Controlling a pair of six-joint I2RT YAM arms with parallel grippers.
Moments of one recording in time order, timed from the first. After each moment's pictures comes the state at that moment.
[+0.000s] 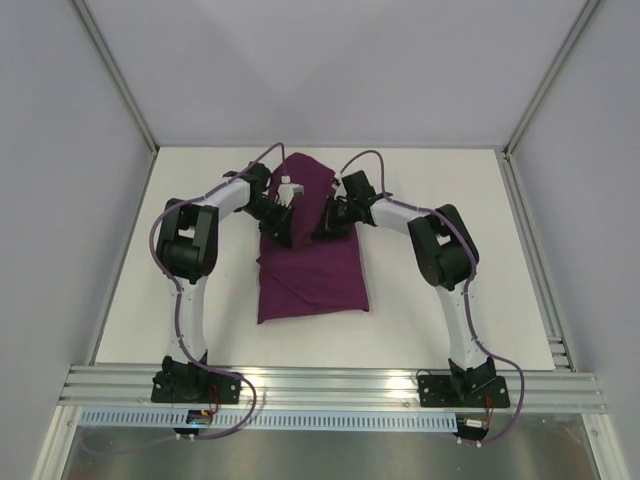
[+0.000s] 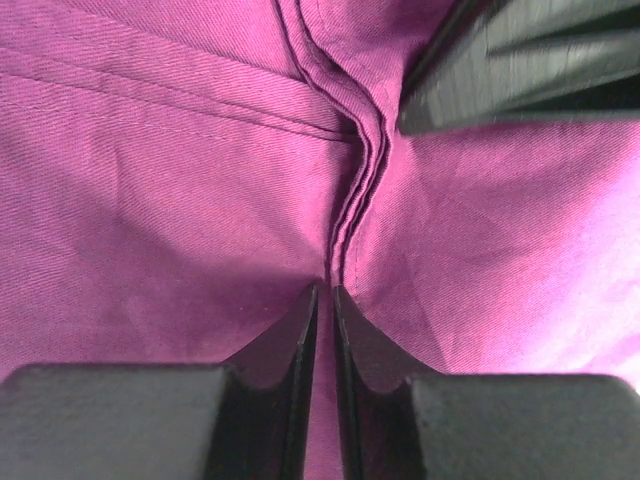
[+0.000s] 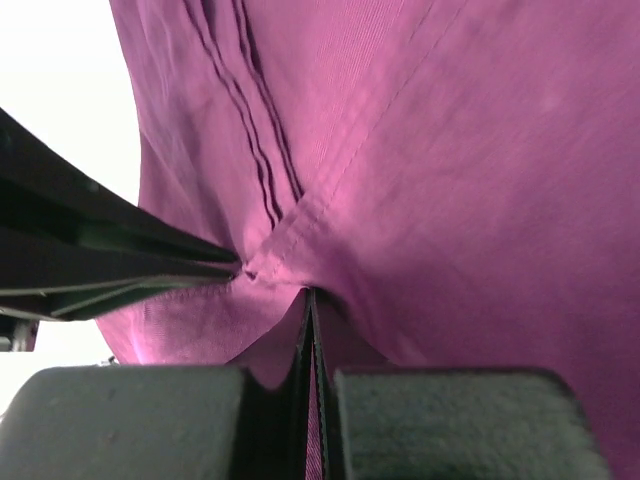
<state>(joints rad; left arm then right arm) -0.26 2.20 1.64 -0.83 0.64 0.31 0.48 2.27 1.59 -0.20 -0.58 0.69</state>
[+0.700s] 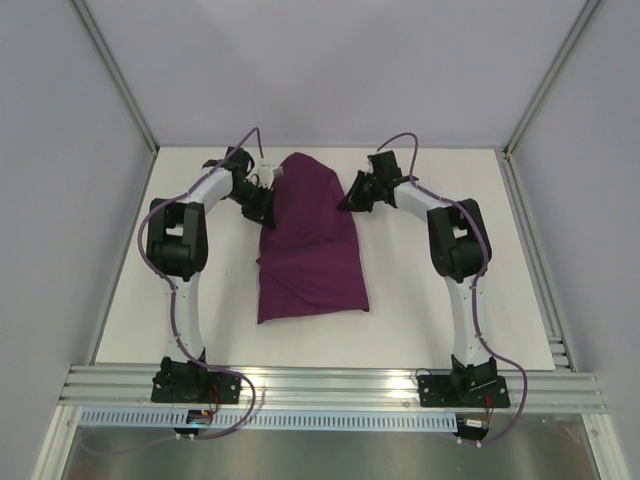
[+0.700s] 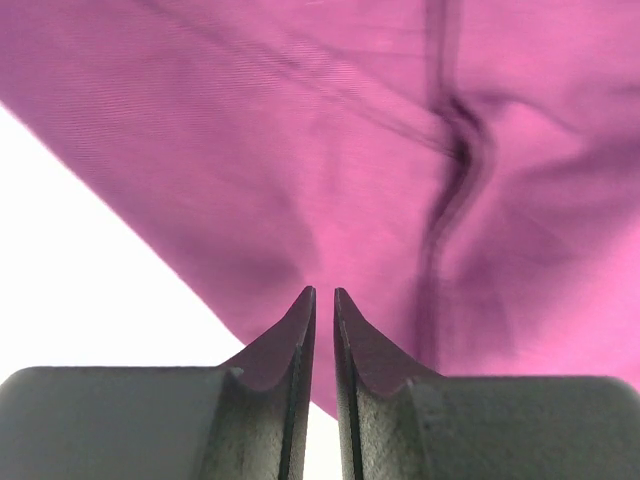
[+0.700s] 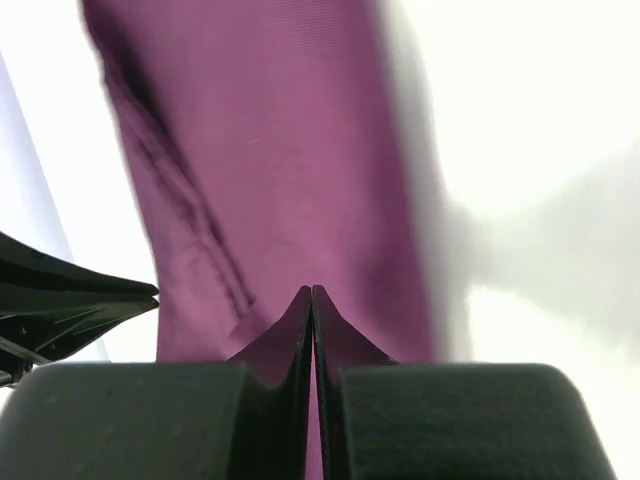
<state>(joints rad) -0.16 2.17 1.72 -0.83 0.57 0.26 0.33 2.28 1.72 -0.24 -0.45 0.75</state>
